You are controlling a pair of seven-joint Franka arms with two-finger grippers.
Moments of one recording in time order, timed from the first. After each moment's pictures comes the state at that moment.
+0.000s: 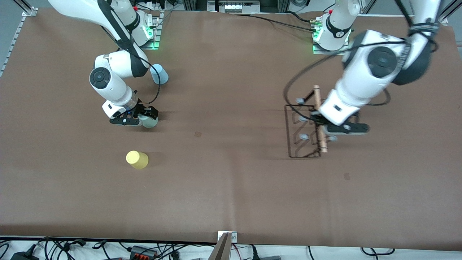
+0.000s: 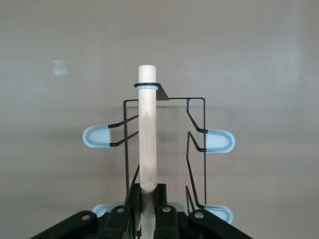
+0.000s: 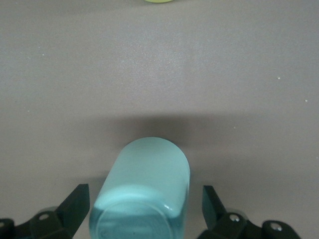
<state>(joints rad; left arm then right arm) 0.02 0.20 -0.42 -1.83 0.07 2.04 -0.46 0.09 0.27 0.15 -2.40 0.02 2.69 0.29</state>
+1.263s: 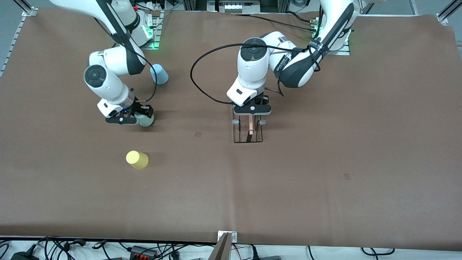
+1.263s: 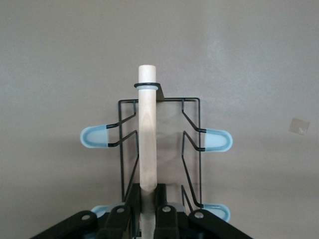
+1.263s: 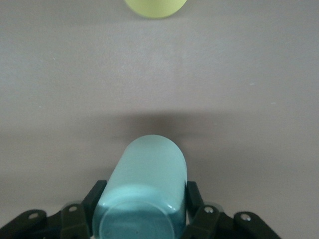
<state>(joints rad) -0.37 0.46 -0.43 -1.70 0.28 2.12 -0.95 0.08 0.16 0.15 -2.36 -0.02 2.50 0.28</state>
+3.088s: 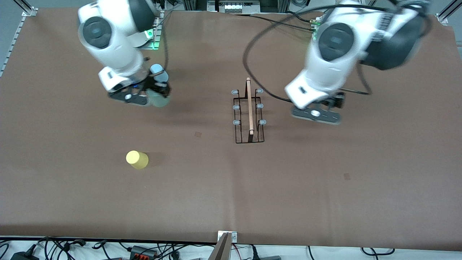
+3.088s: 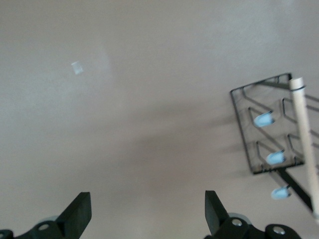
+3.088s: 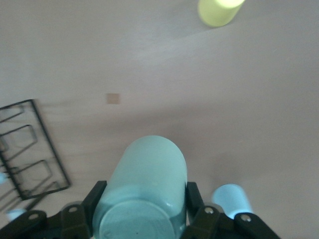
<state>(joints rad) -0.09 0.34 -0.42 -1.36 0.22 1.48 -0.26 0.29 0.07 0.23 -1.90 0.06 1.94 0.76</state>
